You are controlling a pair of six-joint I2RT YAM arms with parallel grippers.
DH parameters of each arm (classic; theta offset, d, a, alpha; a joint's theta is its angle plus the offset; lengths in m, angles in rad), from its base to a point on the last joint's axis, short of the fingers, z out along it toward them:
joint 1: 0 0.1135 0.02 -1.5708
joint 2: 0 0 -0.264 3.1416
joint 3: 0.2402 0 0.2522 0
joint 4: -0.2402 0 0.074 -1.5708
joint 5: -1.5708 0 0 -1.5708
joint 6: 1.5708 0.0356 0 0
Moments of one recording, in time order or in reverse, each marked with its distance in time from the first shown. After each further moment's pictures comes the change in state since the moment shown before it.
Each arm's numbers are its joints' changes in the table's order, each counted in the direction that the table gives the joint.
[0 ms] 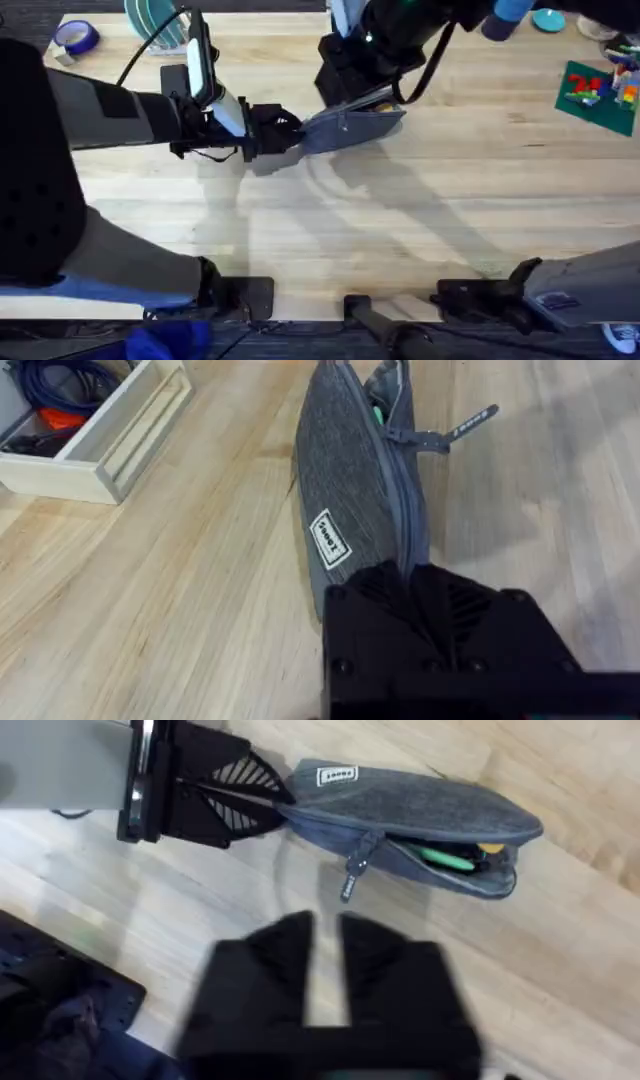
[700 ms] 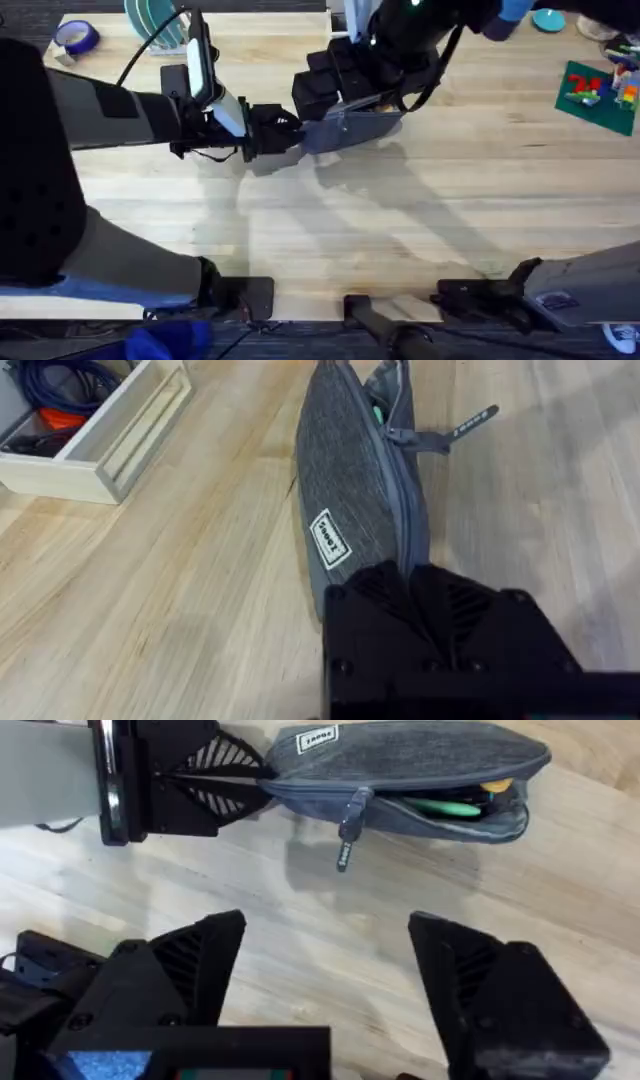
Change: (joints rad) left arm 0.000 0.000 0.000 0.000 0.000 0.000; right arm 0.000 0.000 0.000 -0.076 0.003 0.190
